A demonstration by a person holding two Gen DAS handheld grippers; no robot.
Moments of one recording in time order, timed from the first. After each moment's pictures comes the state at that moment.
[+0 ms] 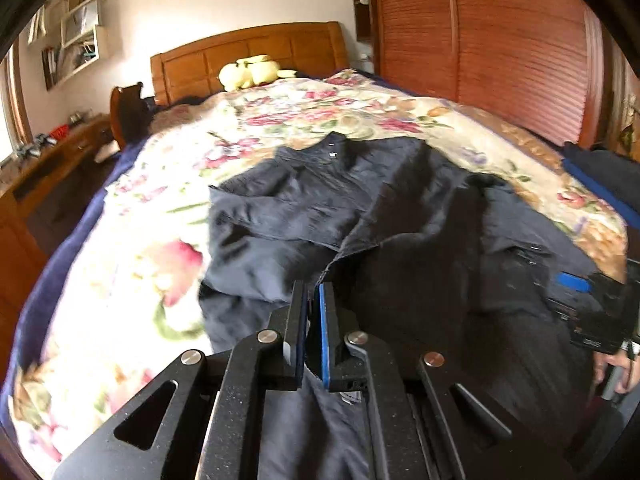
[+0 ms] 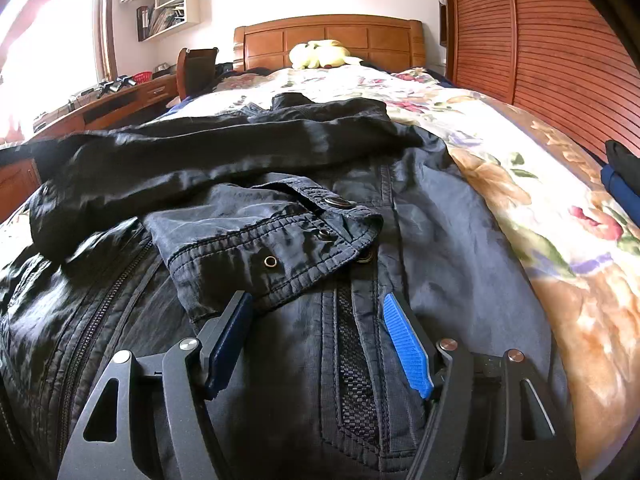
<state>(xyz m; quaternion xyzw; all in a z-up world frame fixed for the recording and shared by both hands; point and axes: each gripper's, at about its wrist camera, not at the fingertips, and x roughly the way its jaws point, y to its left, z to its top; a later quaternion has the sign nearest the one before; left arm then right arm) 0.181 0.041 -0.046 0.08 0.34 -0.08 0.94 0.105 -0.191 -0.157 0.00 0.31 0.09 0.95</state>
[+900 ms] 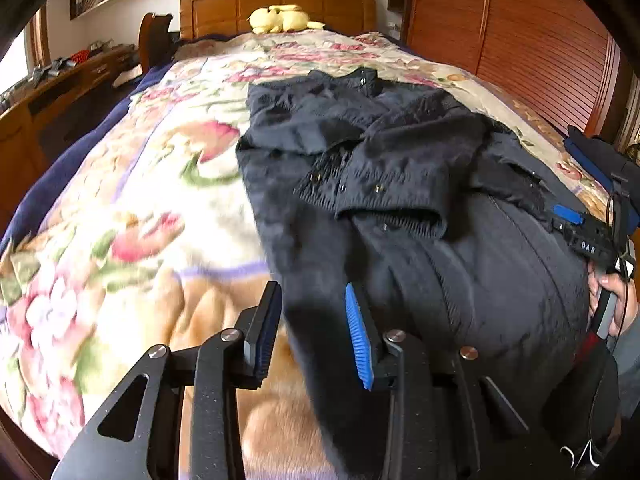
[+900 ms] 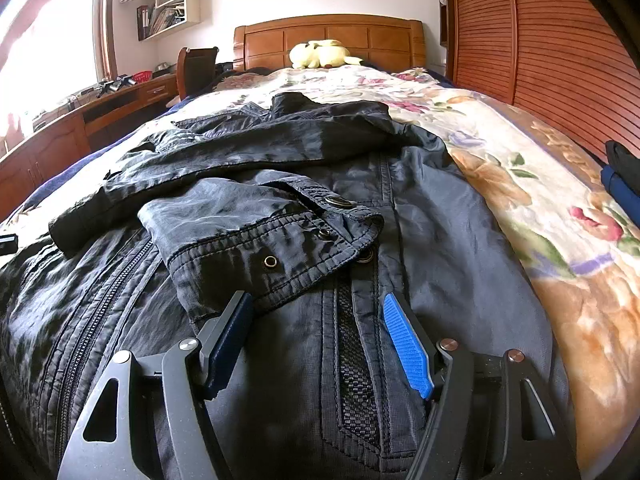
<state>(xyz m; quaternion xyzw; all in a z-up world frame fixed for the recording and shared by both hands) 0.086 0.100 -0.112 0.00 0.41 -0.07 0.91 0.105 -0.191 -0.157 0.00 0.31 0.09 0.95</state>
